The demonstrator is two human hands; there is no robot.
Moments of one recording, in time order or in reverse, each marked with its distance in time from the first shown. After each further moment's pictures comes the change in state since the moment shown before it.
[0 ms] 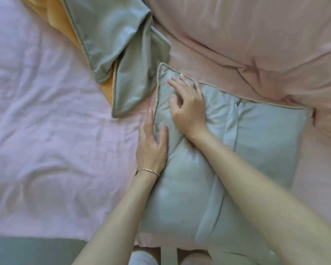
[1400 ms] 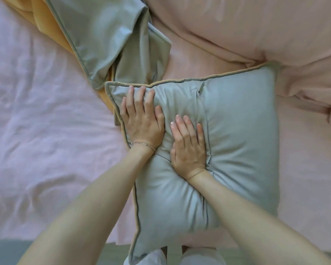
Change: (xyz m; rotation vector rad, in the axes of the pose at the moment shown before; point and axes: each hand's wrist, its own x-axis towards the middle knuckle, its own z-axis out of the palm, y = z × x) left_hand 0.083 -0.007 -0.003 0.675 0.444 0.581; right_hand -0.091 0.024 0.029 -0.443 0.091 -0.198
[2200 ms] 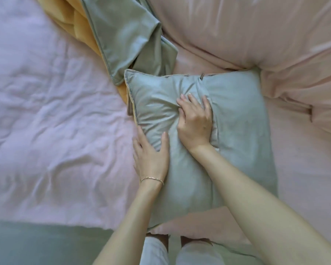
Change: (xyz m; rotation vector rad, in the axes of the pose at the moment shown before) left_hand -0.070 0.034 -0.109 -0.442 -0.525 -0.831; right_hand 0.055 -0.018 -0.040 0.168 0.120 0.131
